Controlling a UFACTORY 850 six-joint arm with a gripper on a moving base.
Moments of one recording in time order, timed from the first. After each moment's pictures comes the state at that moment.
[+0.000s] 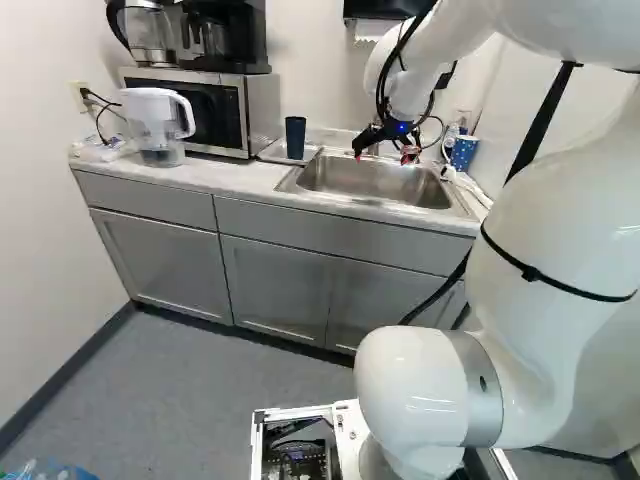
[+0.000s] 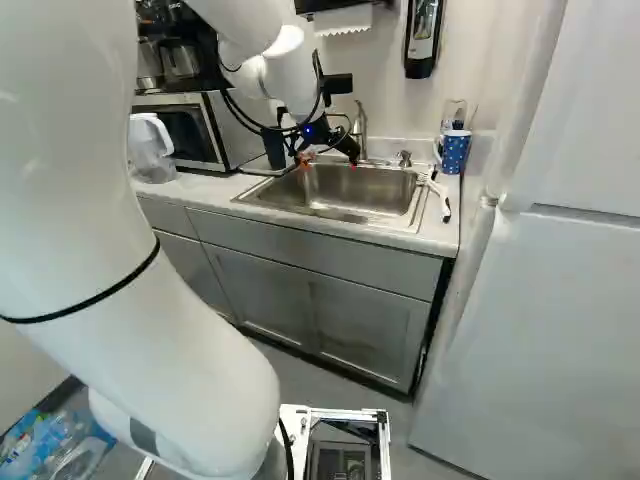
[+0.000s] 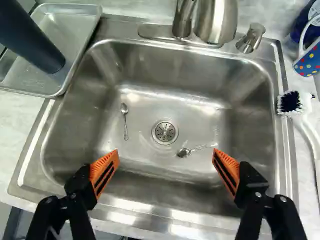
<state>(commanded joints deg) -10.5 0.0 -61.8 -1.5 -25.1 0.1</state>
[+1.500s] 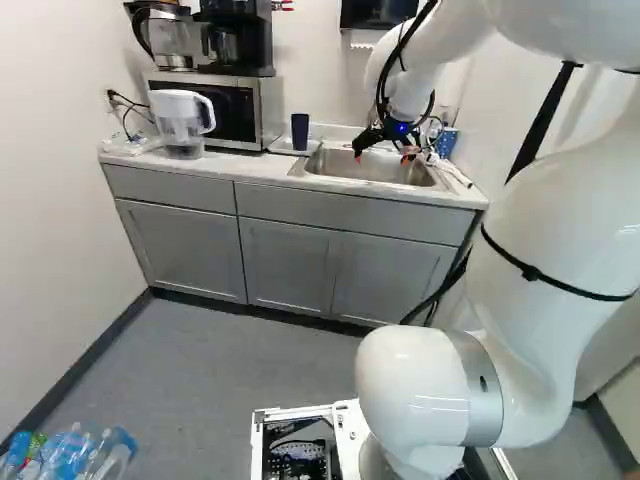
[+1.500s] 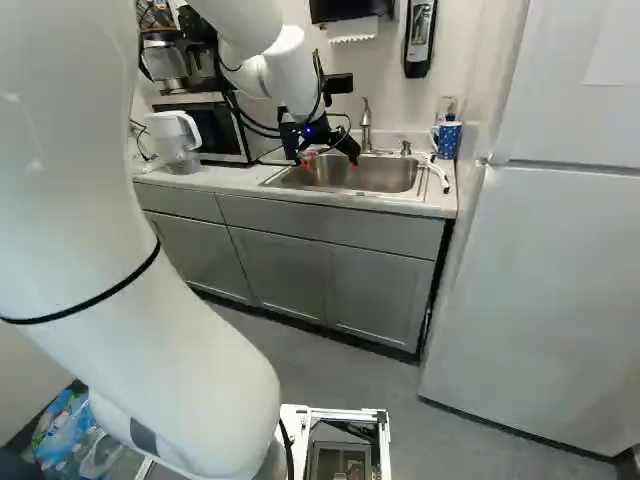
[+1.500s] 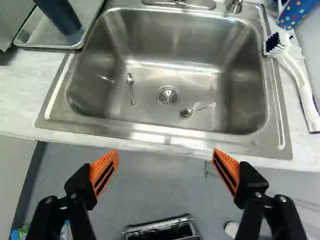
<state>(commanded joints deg) -10.5 0.0 -61.8 -1.5 -25.1 0.1</state>
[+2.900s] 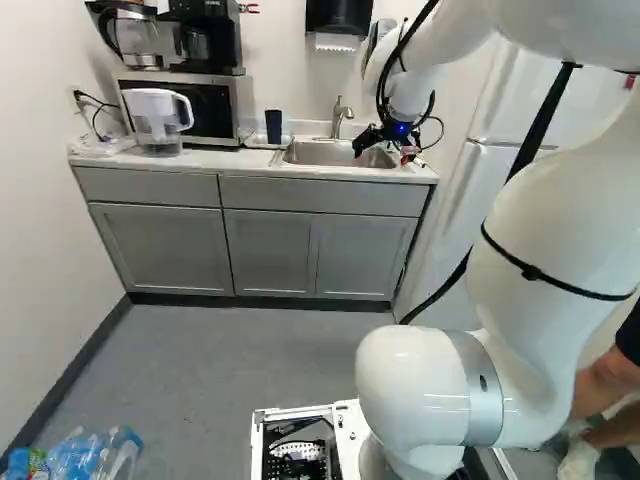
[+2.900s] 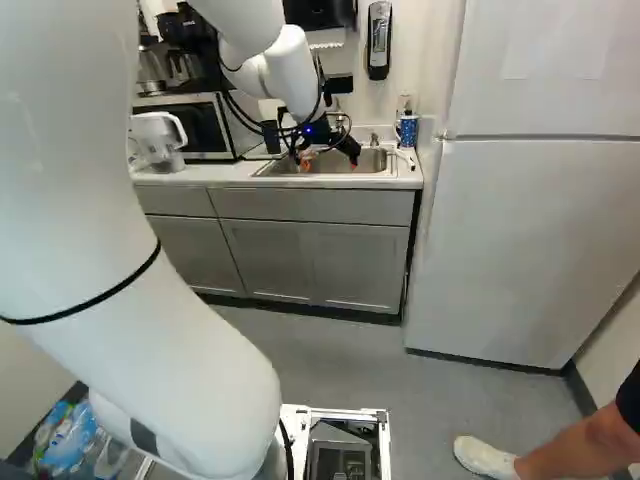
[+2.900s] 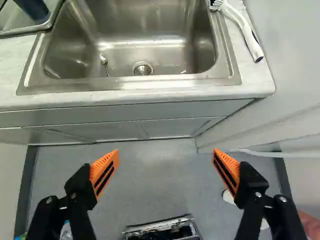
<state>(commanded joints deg) -10.5 0.0 -61.8 -1.5 -25.1 0.1</state>
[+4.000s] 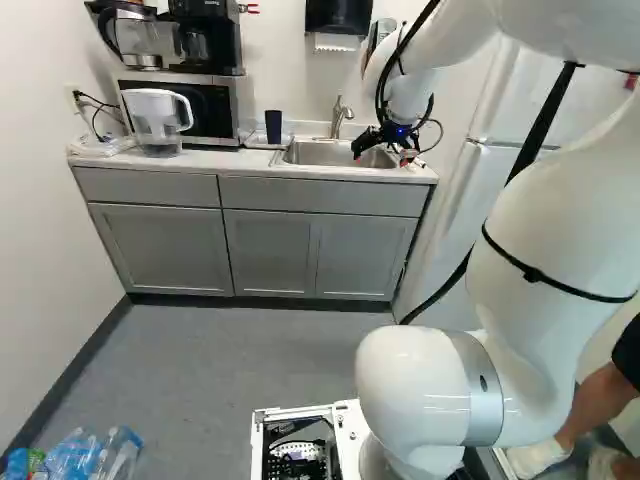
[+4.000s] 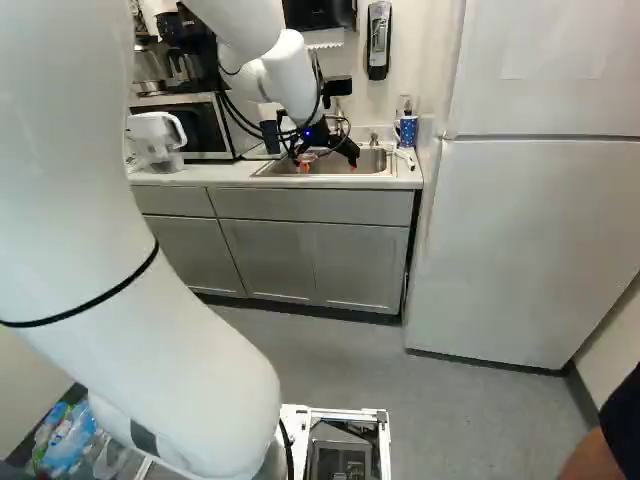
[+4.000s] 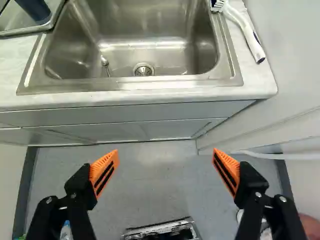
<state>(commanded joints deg) -10.1 0.6 -59.8 -1.4 -22.5 0.1</state>
